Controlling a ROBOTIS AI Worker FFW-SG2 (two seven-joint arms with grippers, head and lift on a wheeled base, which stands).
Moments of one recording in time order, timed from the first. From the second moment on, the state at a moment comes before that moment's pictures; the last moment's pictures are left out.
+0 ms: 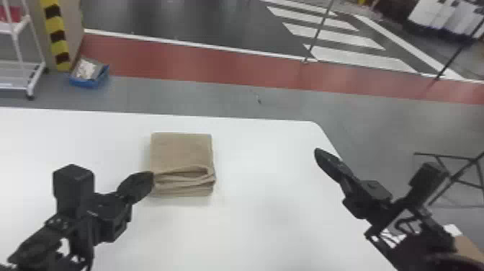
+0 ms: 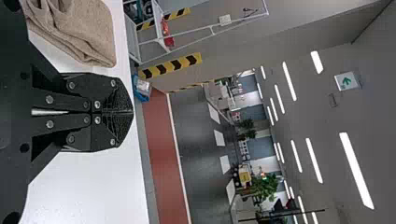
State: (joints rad) left arm 0.06 0.29 -0.42 -1.76 0.34 0.27 -0.11; right arm 0.39 -0.16 -0.54 -2.14 -0.51 0.50 0.51
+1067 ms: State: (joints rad) left arm 0.12 0.37 -0.27 -1.87 0.36 0.30 -0.10; right arm -0.31 -0.08 -0.03 -1.29 -0.25 0.30 0.51
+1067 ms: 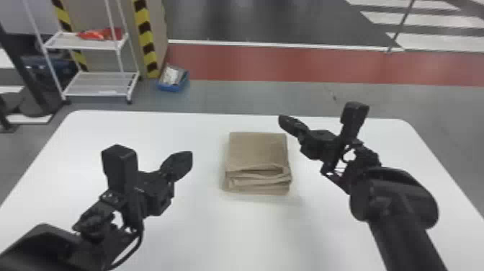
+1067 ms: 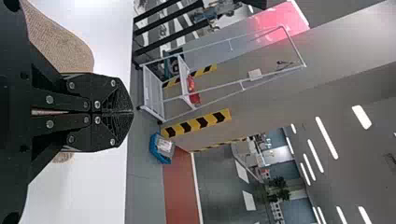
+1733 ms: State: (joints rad) left arm 0.07 0.37 -0.25 -1.81 0.39 0.27 -0.11; right arm -0.42 -0.05 0.03 -1.06 -0.10 0.37 0.55
